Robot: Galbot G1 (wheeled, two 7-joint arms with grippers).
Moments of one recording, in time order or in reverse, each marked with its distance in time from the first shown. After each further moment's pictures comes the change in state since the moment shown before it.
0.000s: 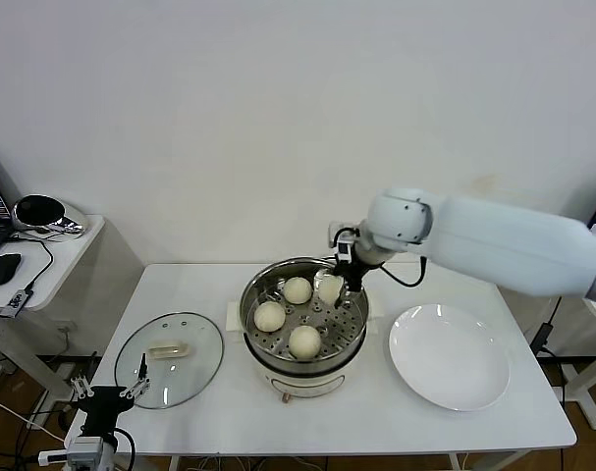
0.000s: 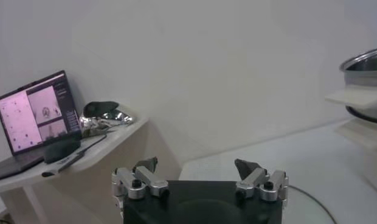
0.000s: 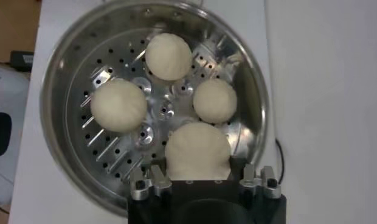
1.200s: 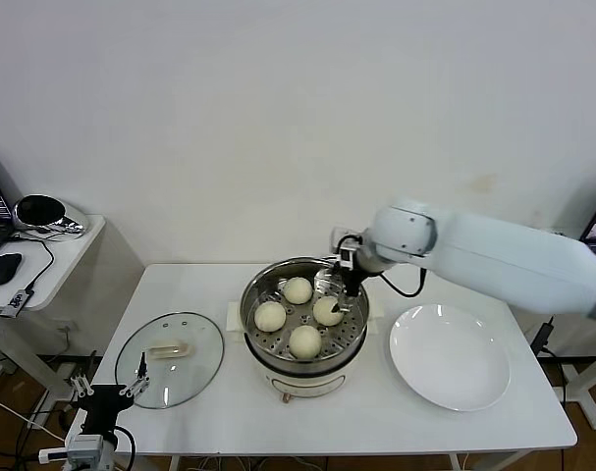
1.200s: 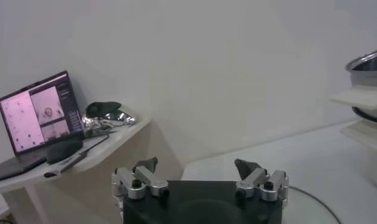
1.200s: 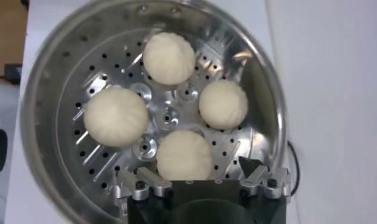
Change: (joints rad) left arm -0.013 -0.005 0.000 0.010 -0.003 0.000 0.003; right arm -0.106 -0.153 0.172 0.137 0.011 0.023 0.131
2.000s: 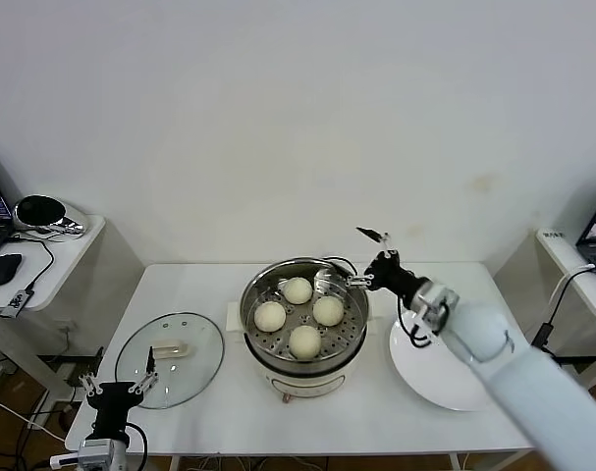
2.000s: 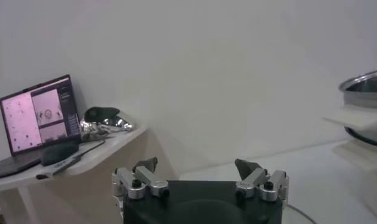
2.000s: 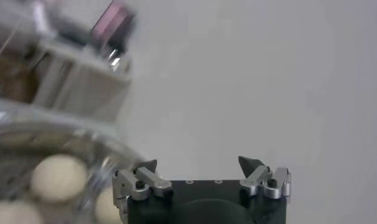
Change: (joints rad) left arm -0.022 -0.041 0.055 0.027 0.044 -0.116 -0.073; right arm -1.323 0.102 1.301 0.127 -0.326 0.796 0.420
